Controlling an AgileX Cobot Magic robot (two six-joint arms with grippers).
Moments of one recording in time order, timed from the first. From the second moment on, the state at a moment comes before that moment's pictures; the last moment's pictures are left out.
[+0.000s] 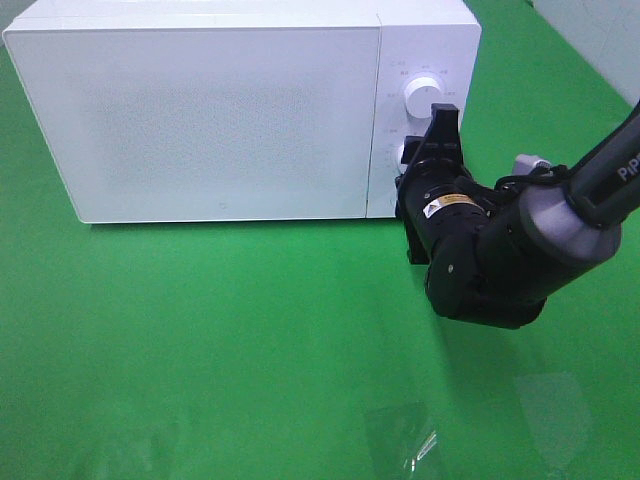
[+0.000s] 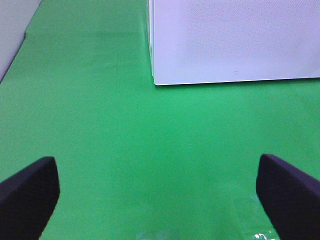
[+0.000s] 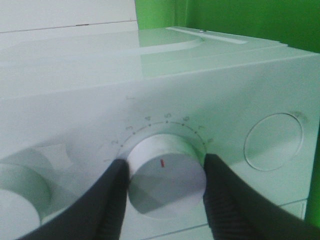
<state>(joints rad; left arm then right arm) 0.03 0.00 -0.50 -0.15 1.04 0.11 0.63 2.10 -0.80 0.65 -1.16 1.38</state>
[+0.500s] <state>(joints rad) 0.03 0.00 -0.50 -0.15 1.04 0.11 0.63 2.10 -0.80 0.66 -1.16 1.36</state>
